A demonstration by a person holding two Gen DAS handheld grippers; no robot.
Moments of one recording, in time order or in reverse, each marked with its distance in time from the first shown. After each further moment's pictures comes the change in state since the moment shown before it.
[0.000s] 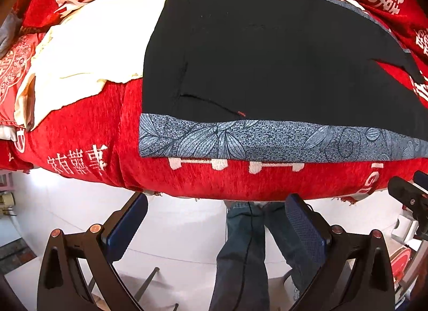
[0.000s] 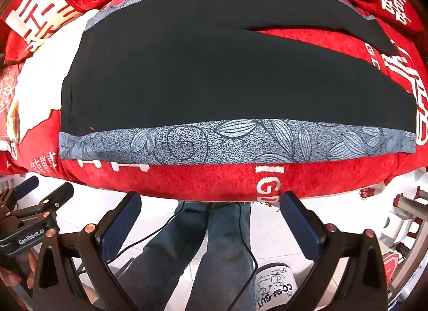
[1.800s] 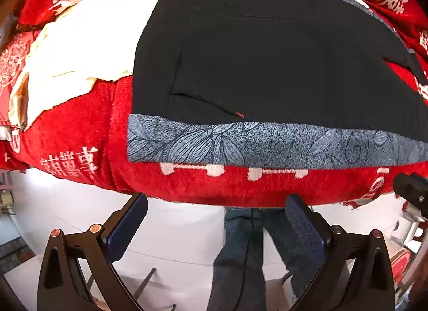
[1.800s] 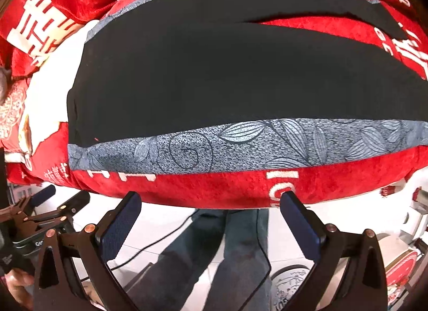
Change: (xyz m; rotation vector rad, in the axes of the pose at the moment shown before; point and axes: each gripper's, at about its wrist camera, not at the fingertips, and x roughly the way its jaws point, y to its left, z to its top) left arm 0.022 -0.003 0.008 -0.005 0.002 -0.025; right arm 0.020 -0.017 0.009 0.068 -0.022 0.138
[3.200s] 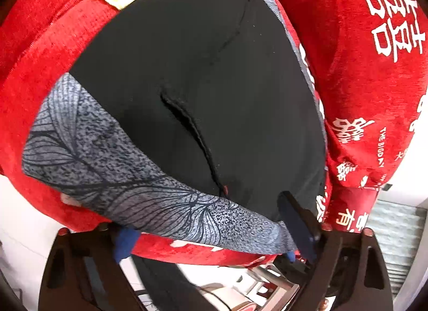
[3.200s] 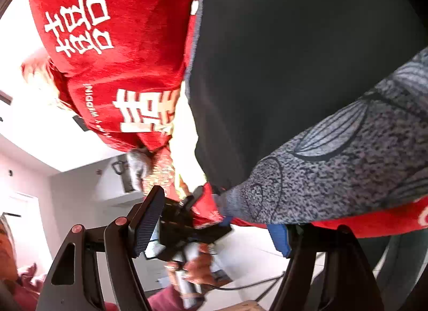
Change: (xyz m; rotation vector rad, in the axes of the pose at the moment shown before) left arm 0.079 0.084 0.023 -0.534 -0.063 -0.781; right arm 0.068 -0.047 0.020 0.366 -0.071 0.965
